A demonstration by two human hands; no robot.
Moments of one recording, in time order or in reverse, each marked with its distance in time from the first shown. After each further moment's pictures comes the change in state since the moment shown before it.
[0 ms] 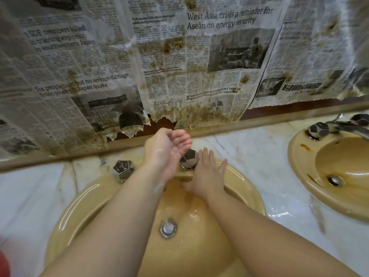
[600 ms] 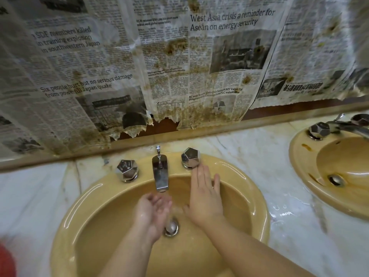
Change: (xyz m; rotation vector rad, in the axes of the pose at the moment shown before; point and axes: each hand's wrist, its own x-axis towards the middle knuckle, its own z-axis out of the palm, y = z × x) left_hand 0.012 -0.106 -0.120 -0.297 0.394 -0.265; right_hand -0.062 -0.009 0.026 0.006 0.072 -0.142
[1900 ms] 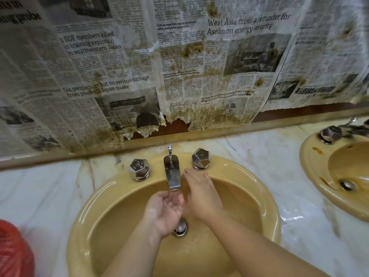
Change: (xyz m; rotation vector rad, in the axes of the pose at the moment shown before) left_hand -0.011 0.016 -0.002 -0.058 -0.198 -0.221; right_hand 0.013 -0.025 -0.012 0.269 0.057 -0.244
